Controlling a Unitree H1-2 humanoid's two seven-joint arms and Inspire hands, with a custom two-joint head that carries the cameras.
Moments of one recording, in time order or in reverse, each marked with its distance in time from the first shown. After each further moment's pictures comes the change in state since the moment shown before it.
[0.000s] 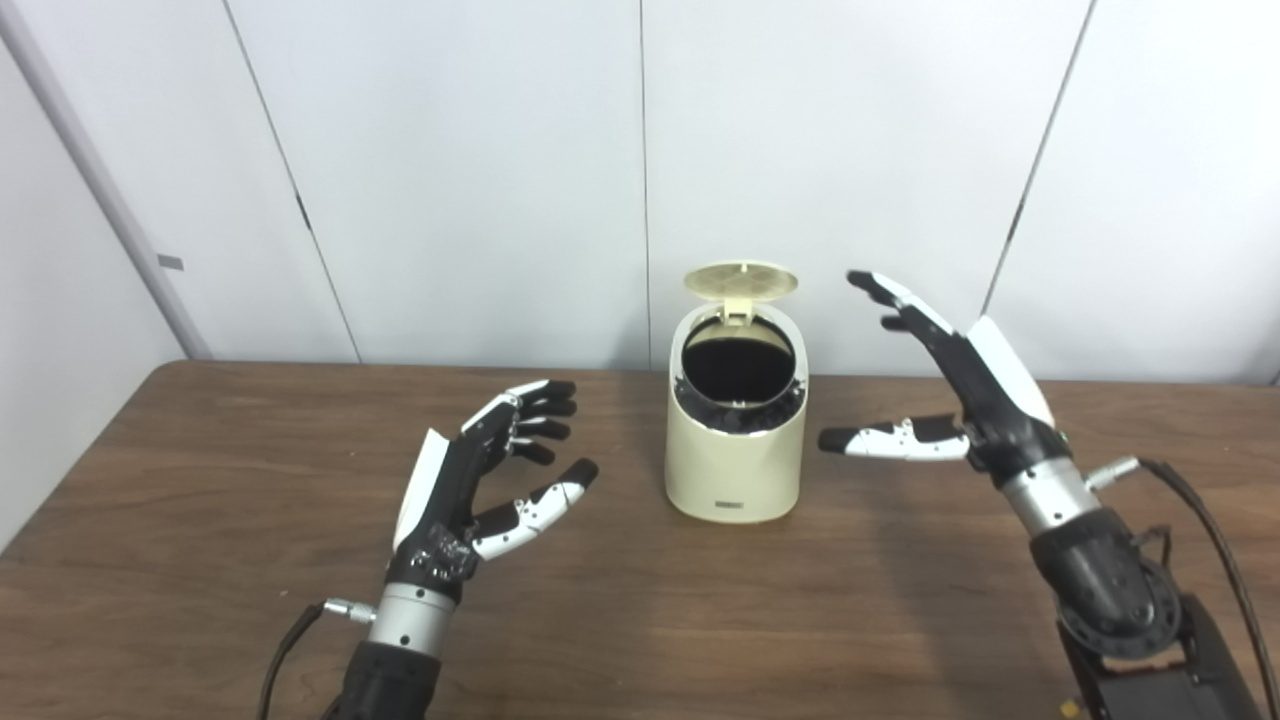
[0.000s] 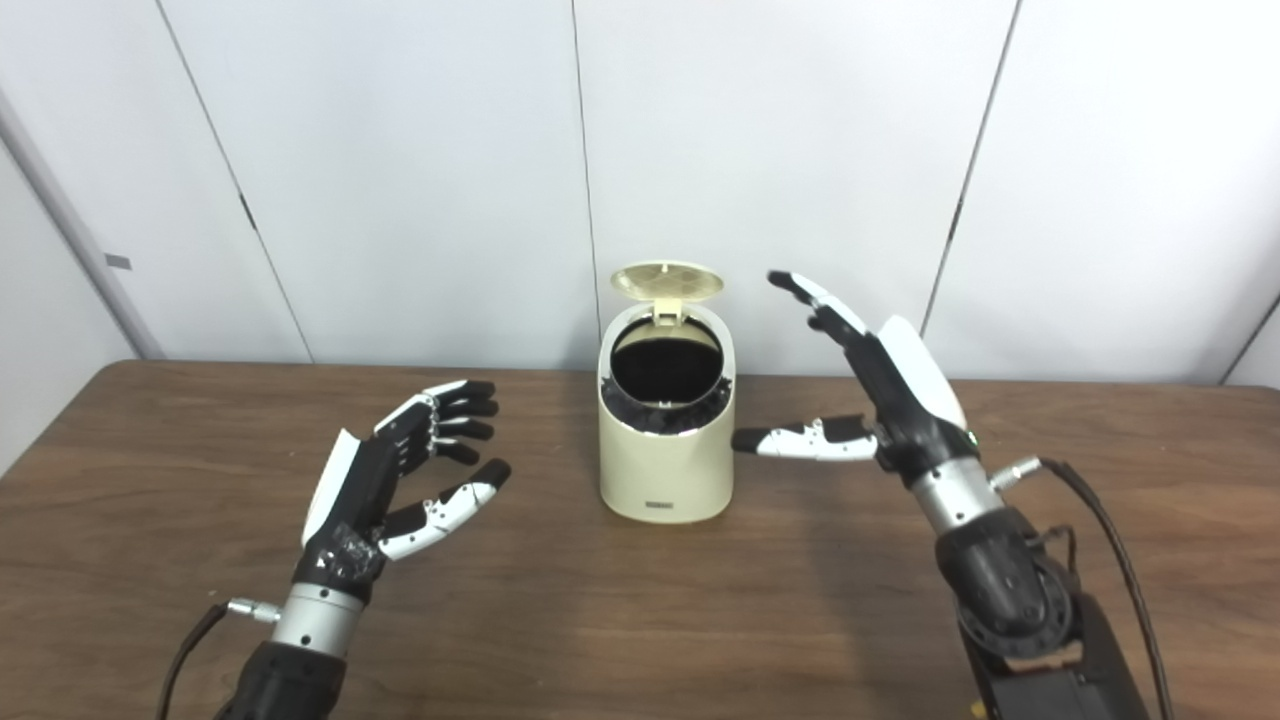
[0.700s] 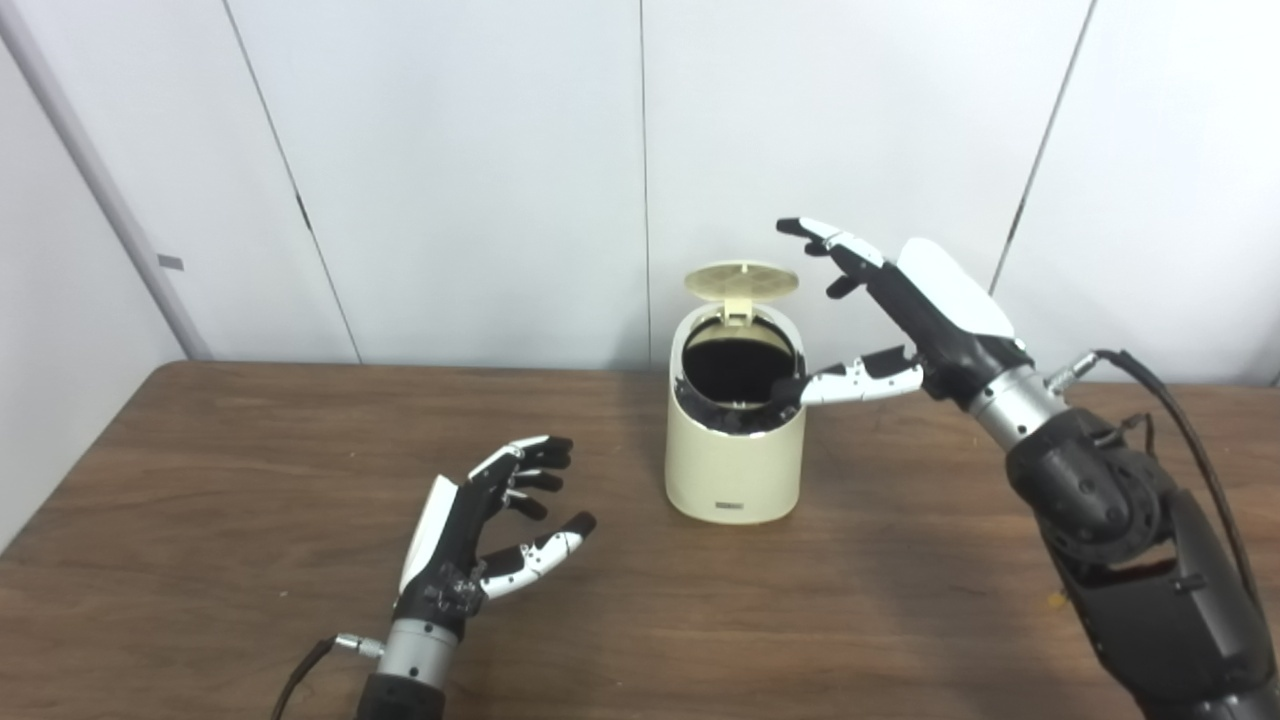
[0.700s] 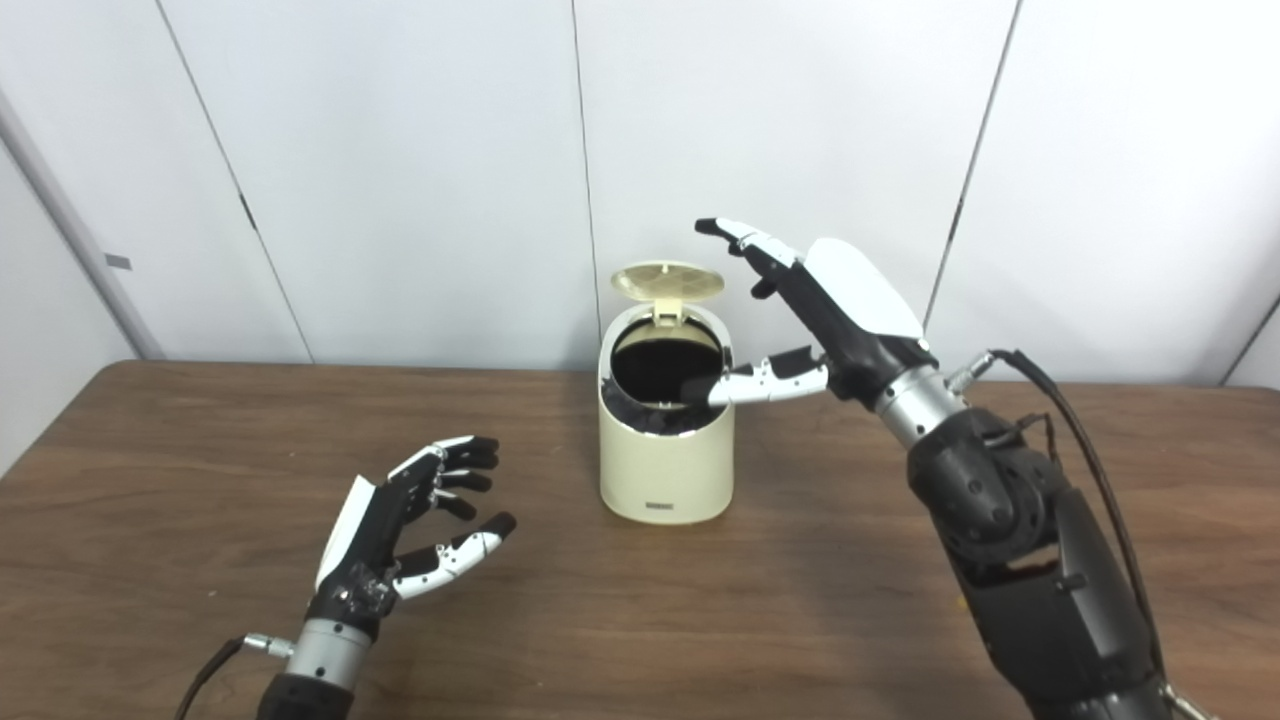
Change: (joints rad) left arm 0.023 0.000 -0.008 0.135 0.056 -0.057 0.024; right arm -0.168 -0.045 0.093 -0.058 -0.141 0.144 0.158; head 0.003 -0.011
